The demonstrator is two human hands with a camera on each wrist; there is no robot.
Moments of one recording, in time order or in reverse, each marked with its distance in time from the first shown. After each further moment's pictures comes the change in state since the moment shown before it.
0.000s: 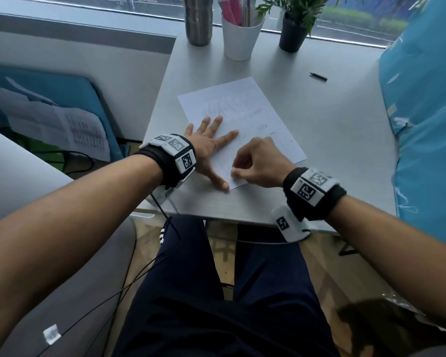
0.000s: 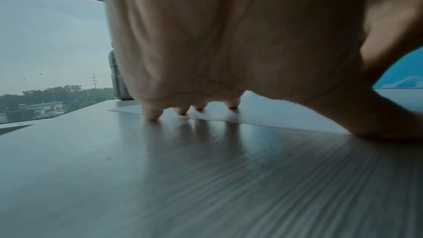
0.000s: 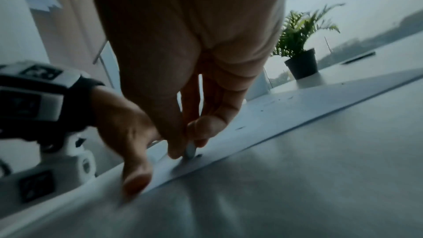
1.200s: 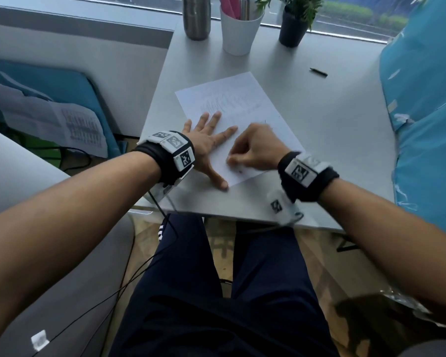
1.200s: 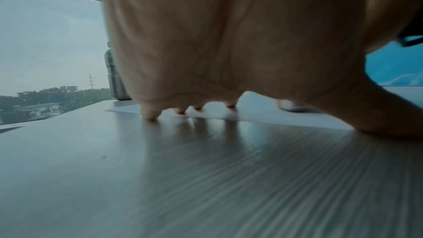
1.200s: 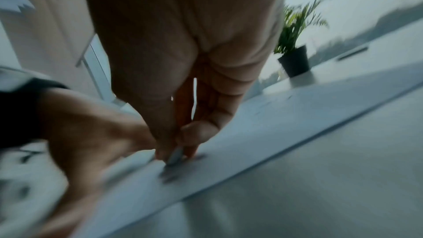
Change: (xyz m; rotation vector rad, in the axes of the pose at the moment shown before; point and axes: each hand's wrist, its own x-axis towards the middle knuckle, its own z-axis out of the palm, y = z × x) left_hand -0.002 0.002 0.000 -0.014 -0.019 0.004; right_hand 0.020 -0.001 -0.007 -0.038 -0.008 0.024
